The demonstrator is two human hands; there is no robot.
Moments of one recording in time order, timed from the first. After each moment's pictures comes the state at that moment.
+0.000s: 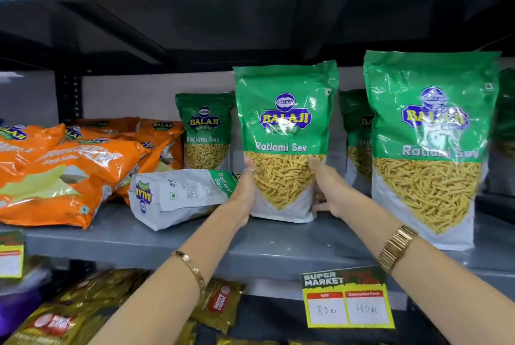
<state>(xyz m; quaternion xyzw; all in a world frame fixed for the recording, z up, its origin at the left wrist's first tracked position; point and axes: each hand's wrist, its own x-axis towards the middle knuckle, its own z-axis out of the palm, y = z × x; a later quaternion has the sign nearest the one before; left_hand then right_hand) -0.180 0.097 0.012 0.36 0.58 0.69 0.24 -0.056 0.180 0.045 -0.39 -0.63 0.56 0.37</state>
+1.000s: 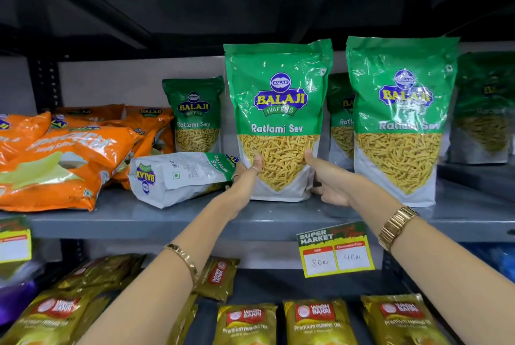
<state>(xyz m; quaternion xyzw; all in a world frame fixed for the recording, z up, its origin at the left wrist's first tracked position) -0.155 0.050 0.006 0.40 0.69 0.56 0.22 -0.012 0.129 0.032 -0.35 -0.67 0.59 0.27</state>
